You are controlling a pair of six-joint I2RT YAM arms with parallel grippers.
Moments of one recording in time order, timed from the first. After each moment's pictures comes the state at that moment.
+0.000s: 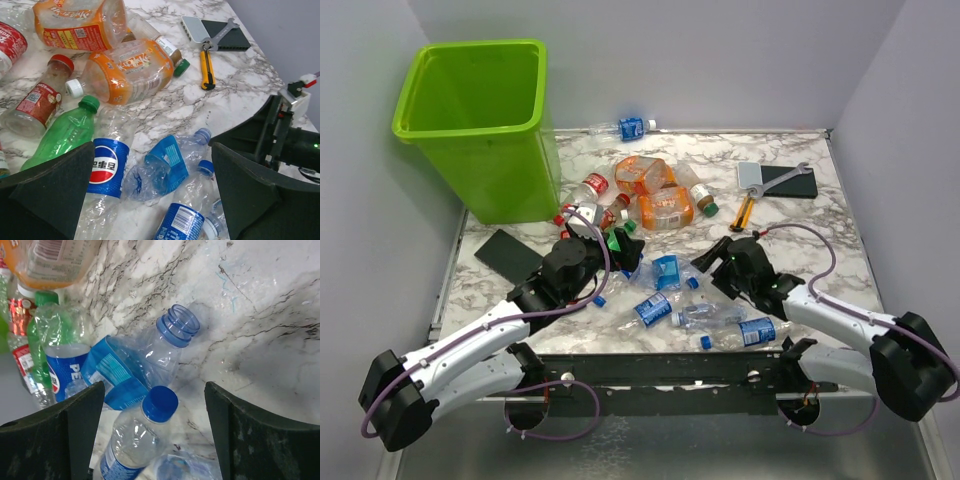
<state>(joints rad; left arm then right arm) -0.81 0.88 0.57 0.13 -0.27 -0.45 0.62 1.10 0.46 -0.08 0.16 1.14</state>
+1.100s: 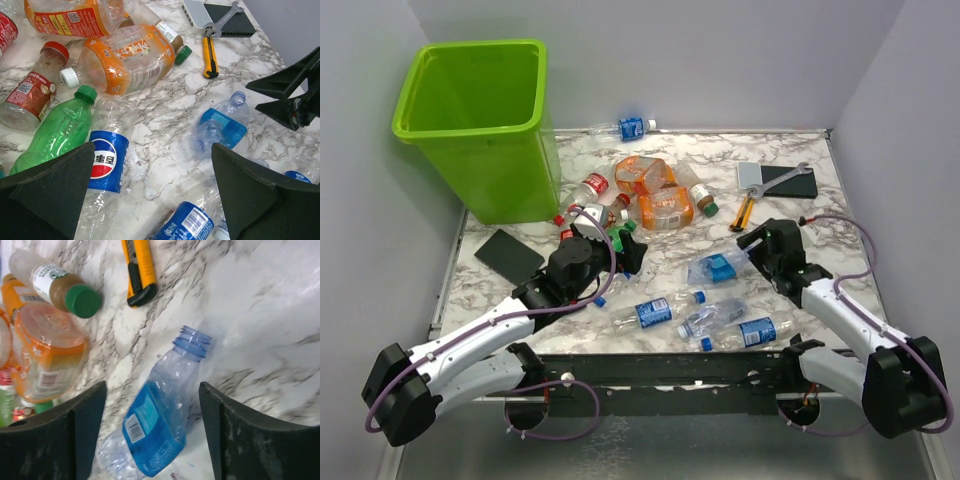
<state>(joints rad) -0.81 0.92 0.57 0.13 -0.24 -0.45 0.31 1.07 0.49 -0.11 0.27 1.08</state>
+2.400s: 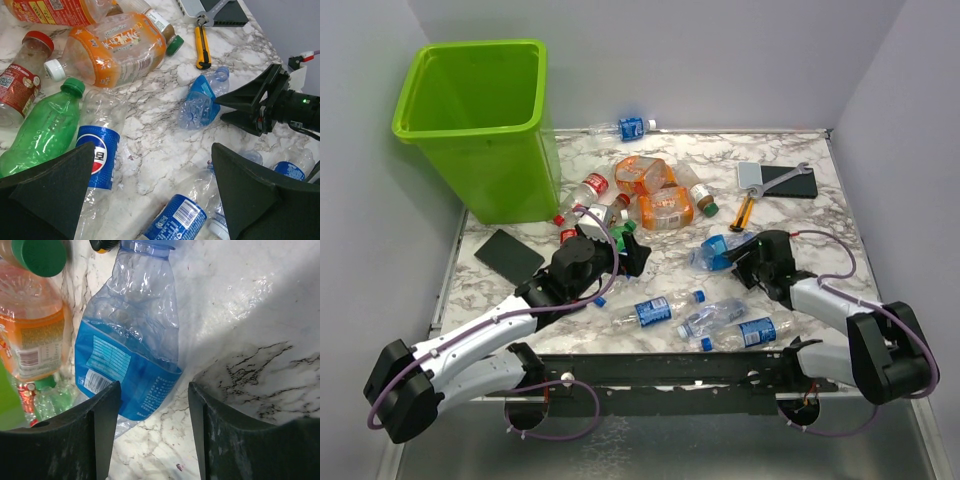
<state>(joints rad) -0.81 0.94 0.57 0.13 -0.19 -0.47 0.27 1.25 0.38 0.12 0.04 1.19</state>
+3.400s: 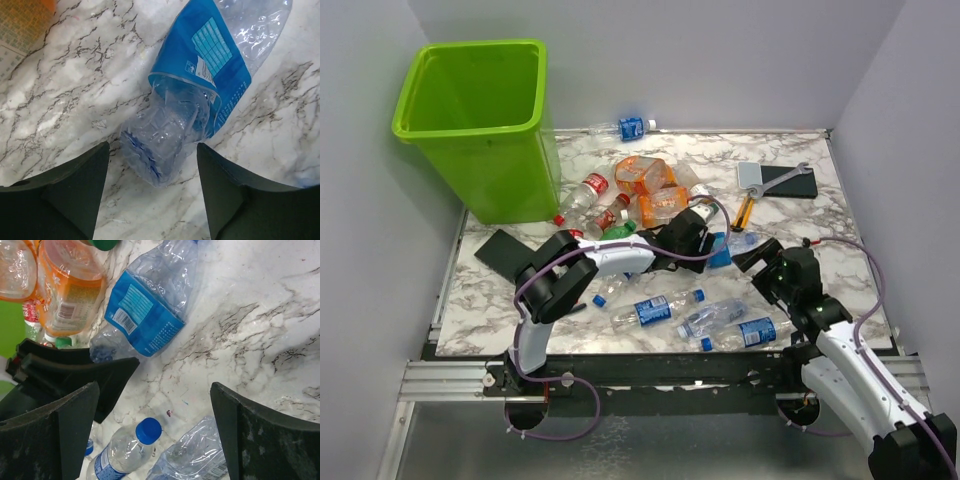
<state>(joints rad) -0.92 1.96 1.26 -0.05 -0.06 -0.38 0.27 0.68 0.35 -0.29 0.05 1.03</state>
